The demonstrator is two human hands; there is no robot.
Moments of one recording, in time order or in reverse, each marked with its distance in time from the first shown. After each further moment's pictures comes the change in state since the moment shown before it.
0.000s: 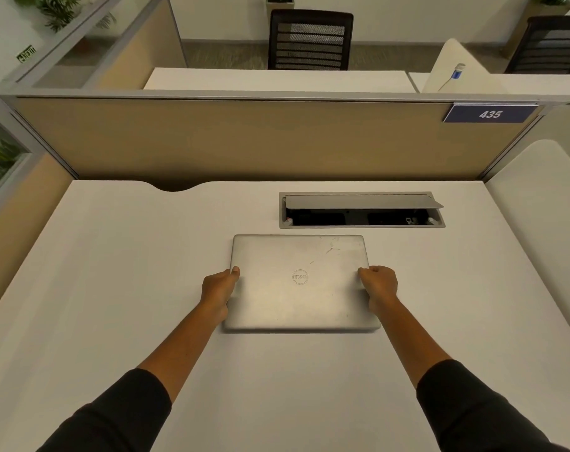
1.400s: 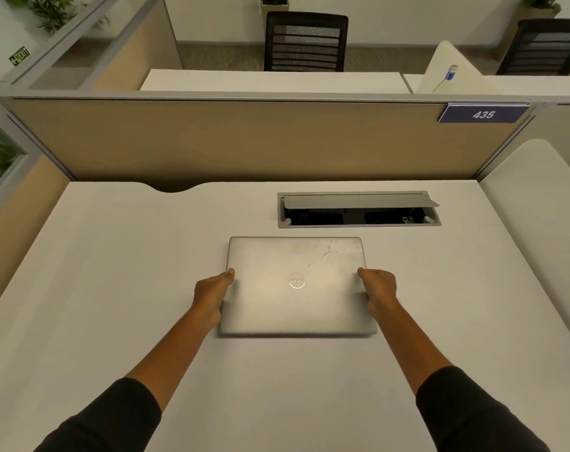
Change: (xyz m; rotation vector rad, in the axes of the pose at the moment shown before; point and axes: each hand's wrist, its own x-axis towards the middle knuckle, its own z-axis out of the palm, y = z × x) left_hand 0.013 -0.012 -0.021 -0.057 -0.039 0.005; right_hand -0.032 -0.009 -0.008 0.143 -0.011 0.088
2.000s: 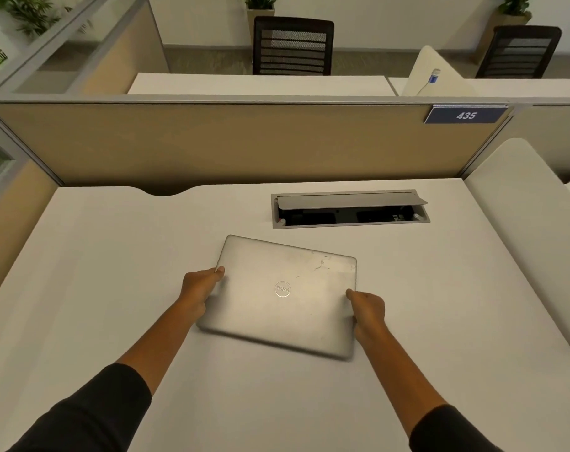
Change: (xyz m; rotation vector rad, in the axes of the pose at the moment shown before) left_hand 0.018 0.021 -0.019 0.129 -0.037 0.089; right_hand -0.040 0.051 0.006 0.160 -0.003 0.075
